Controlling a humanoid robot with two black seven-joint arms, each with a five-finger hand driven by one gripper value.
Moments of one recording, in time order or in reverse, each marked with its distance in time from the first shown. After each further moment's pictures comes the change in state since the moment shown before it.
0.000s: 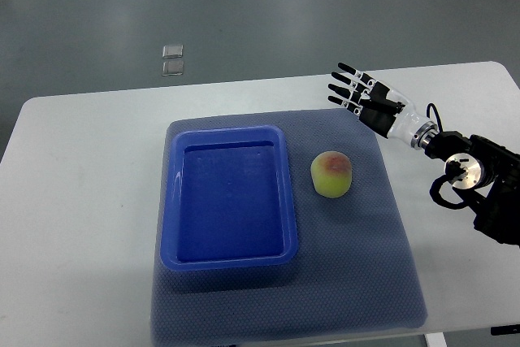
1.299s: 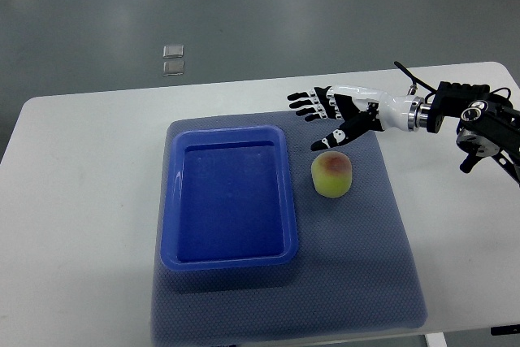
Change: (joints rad) left arm -0.005 0.000 -0.003 0.000 0.000 0.009 0.002; right arm 0.110 -0.188 -0.058 0.360 -0.867 0.053 0.036
